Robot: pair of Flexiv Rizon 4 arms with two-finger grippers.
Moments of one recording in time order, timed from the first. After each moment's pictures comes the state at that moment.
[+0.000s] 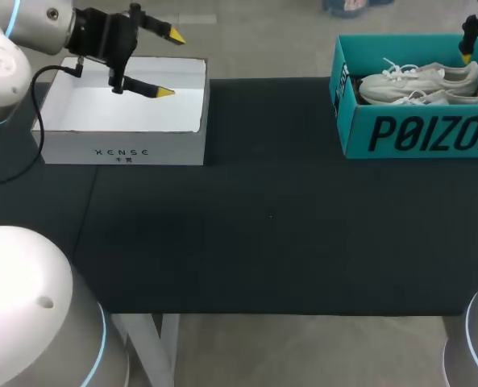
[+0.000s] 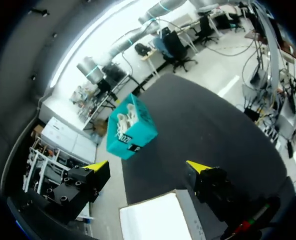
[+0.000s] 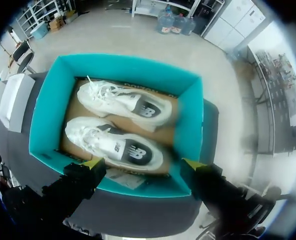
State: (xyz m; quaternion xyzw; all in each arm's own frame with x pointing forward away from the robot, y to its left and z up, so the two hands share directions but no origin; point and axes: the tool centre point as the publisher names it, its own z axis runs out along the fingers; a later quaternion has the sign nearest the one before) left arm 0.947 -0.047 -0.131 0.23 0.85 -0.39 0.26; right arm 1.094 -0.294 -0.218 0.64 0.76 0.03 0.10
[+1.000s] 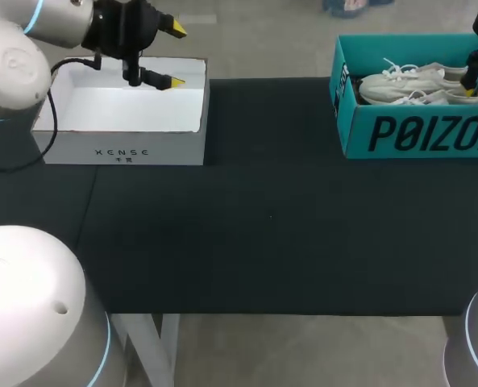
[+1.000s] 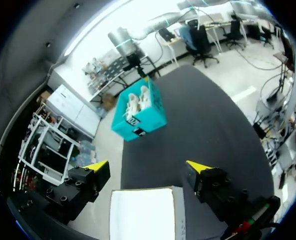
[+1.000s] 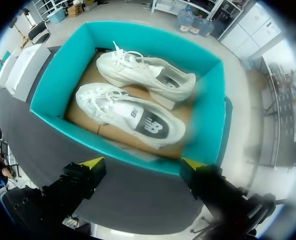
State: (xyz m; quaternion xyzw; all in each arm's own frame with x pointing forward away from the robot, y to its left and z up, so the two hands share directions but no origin) left arm 0.966 -0.058 -0.123 0.10 0.90 -0.35 0.26; right arm 1.029 -0.285 -0.250 0.59 0.80 0.02 0.08
